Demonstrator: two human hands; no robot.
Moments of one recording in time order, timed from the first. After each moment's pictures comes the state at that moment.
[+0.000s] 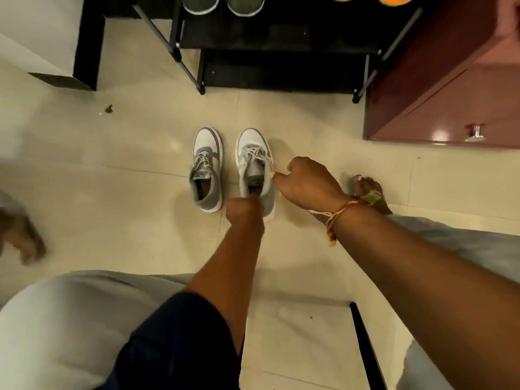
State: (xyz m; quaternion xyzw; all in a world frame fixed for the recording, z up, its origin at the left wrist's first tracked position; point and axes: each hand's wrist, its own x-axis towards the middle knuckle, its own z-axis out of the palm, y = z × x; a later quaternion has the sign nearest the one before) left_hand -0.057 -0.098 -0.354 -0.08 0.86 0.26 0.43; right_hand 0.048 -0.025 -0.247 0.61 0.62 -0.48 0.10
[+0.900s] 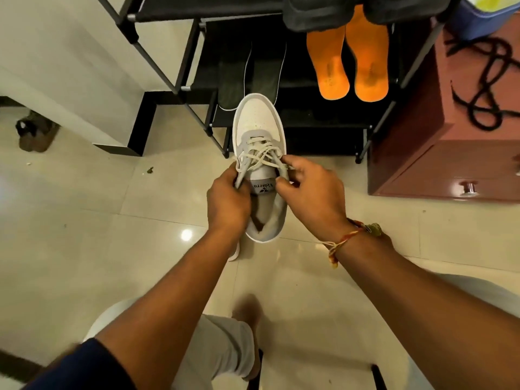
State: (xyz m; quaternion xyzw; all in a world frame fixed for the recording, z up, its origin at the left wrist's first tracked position) left_hand -0.095 -0.036 -0.172 0.35 0.84 0.31 0.26; right_hand 0.045 0.000 -0.175 0.58 0.66 -0.39 -0.26
